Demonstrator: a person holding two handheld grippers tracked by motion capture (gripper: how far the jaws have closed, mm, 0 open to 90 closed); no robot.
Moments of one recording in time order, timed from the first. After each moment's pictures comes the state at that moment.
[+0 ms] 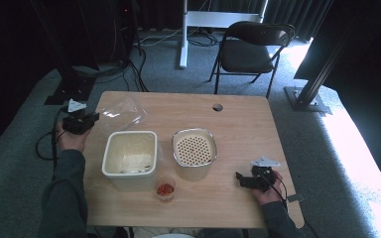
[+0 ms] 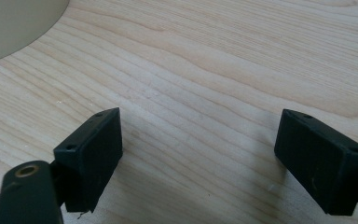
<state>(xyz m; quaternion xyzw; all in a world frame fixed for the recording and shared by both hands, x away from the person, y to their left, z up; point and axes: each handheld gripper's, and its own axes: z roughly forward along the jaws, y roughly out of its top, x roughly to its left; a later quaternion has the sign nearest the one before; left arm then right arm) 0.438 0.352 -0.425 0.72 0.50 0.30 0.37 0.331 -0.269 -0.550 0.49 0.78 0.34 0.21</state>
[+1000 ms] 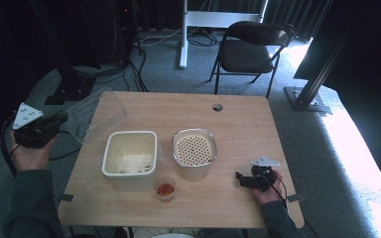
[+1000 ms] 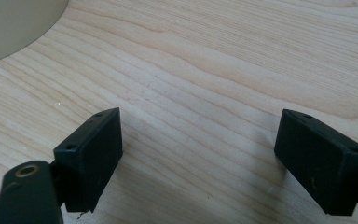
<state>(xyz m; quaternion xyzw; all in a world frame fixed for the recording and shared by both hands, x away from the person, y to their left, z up) 0.325 0.378 -0.341 0.70 0.44 0.37 0.42 0.332 -0.269 -0.550 0.49 0.78 0.34 0.21</state>
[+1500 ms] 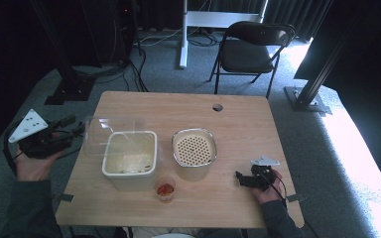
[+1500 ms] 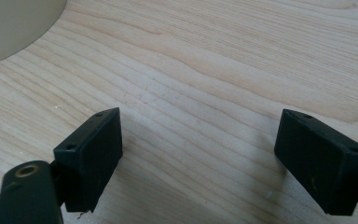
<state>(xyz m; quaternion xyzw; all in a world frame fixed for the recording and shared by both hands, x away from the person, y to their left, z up) 0.301 0.348 -0.329 0.74 0.34 0.31 0.50 0.334 -0.269 -0.550 0.49 0.78 0.34 0.21</state>
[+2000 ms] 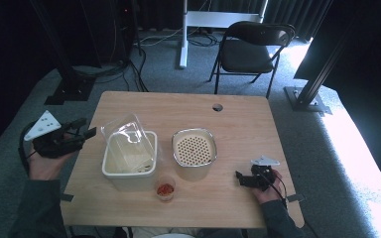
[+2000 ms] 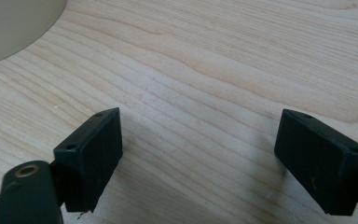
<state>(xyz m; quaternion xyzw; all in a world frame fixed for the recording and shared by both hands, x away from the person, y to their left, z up) 0.318 0.330 -0.349 0.75 0.34 0.28 0.49 0.334 -0.269 -0.550 0.49 0.78 0.34 0.21</state>
